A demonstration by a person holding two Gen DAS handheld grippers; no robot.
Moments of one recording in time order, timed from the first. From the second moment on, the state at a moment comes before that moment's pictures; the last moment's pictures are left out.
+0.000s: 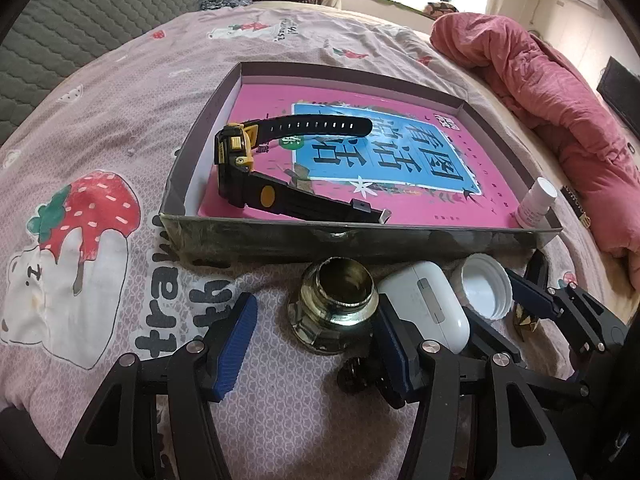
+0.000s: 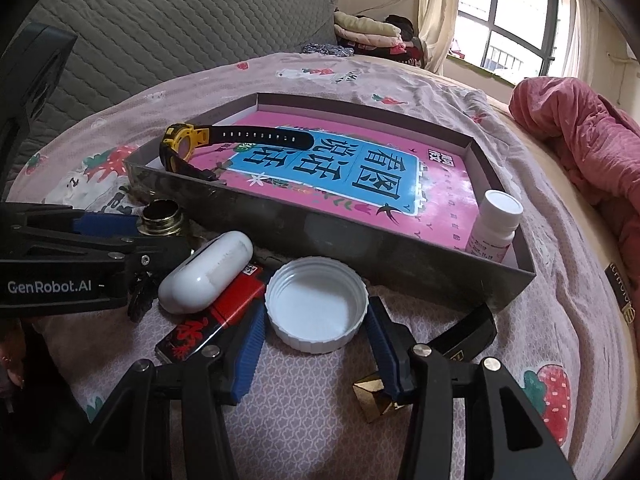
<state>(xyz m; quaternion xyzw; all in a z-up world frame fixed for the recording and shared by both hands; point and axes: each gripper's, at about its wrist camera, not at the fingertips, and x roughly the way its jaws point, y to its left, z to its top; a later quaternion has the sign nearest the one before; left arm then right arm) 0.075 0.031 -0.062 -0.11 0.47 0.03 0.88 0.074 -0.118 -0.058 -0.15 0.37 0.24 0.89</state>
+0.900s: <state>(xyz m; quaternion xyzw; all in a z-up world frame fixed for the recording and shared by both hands) 0.075 0.029 -0.060 -0.10 0.46 0.02 0.88 0.071 -0.123 -0.045 -0.16 0.33 0.25 0.90</state>
